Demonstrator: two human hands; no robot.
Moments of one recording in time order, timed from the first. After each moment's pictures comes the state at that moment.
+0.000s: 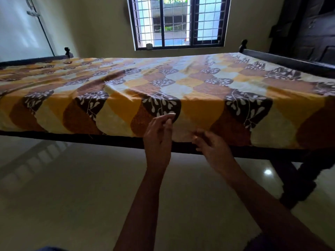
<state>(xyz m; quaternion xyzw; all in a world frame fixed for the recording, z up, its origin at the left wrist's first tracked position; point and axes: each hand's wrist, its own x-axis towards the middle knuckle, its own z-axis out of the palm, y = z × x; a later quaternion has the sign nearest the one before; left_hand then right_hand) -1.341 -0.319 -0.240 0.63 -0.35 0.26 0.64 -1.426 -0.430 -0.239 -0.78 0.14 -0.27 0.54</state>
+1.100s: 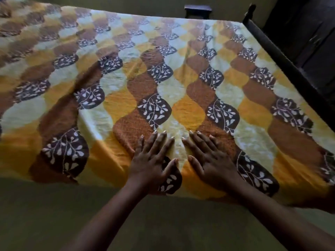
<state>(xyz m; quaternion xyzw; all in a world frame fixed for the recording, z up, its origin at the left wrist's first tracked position) -1.206 -0.352 -0.172 0.89 -0.46 0.02 0.05 -1.325 -0.527 -0.152 -0.99 0.09 0.01 0.03</state>
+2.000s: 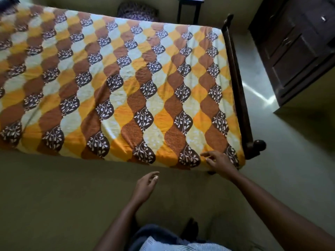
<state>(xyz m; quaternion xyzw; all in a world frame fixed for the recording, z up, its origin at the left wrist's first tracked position) -1.369 -0.294 0.024 0.83 -0.18 -0.35 0.40 -1.473 -0.555 0.095 -0.89 0.30 0.12 0.34</state>
